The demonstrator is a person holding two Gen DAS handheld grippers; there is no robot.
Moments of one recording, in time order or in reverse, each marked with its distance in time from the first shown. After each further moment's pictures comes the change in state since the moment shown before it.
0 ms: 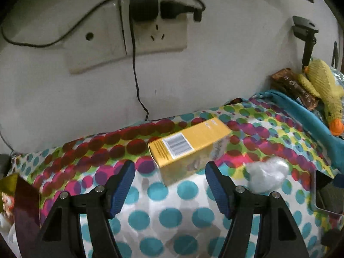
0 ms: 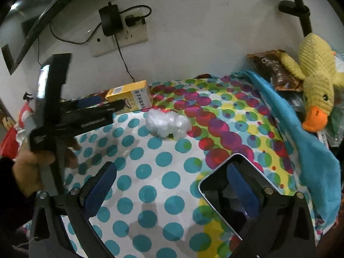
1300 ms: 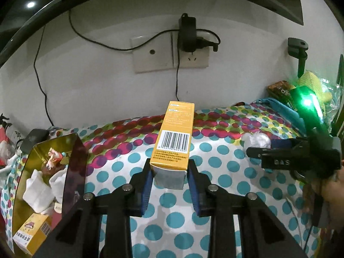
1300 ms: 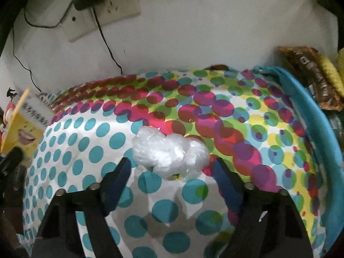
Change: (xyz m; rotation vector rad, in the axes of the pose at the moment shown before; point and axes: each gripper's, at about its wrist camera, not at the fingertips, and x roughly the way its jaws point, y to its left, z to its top) left arm -0.116 0.028 -0.060 -0.099 -0.093 0.108; right arm 0.093 0.014 0.042 -0.018 0.121 -0.053
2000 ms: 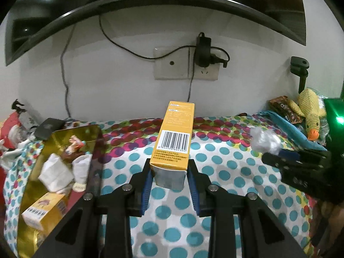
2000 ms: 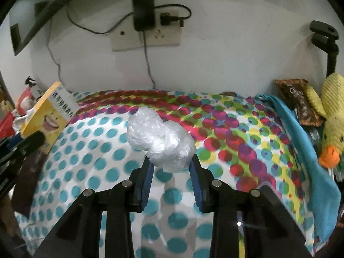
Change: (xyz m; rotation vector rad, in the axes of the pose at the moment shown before) left arm -0.055 0.015 -0.015 -0.089 -0.051 0.046; right arm -0.078 0.042 -0.040 -0.101 -0.145 0.015
